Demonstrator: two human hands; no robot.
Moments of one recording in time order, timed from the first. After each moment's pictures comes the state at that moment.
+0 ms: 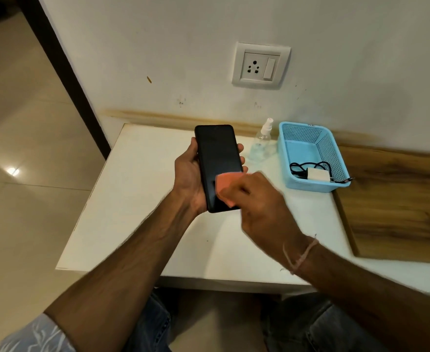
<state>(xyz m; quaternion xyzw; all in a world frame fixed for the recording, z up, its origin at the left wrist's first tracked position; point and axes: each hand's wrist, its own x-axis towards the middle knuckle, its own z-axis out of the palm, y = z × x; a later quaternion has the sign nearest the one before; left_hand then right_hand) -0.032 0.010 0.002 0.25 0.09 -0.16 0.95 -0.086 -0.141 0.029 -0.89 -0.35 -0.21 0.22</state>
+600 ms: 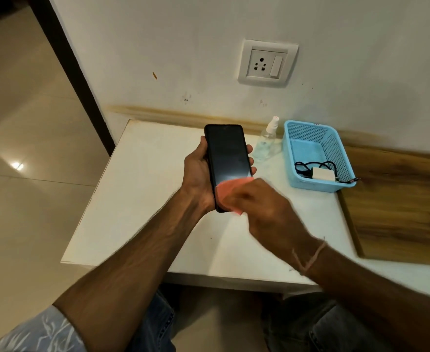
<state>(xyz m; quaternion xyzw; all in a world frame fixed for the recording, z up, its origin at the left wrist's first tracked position) -0.031 0.003 -0.002 0.26 0.08 -0.17 0.95 -0.087 -0.152 0.020 -0.88 -0.39 -0.13 0.23</state>
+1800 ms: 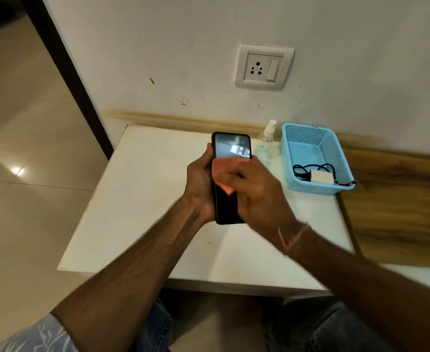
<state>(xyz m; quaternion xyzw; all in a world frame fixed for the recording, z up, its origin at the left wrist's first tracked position) -0.038 -0.001 0.000 0.26 0.09 -0.23 0.93 -0.060 -0.130 0.027 -0.87 -0.34 -0.20 0.30</state>
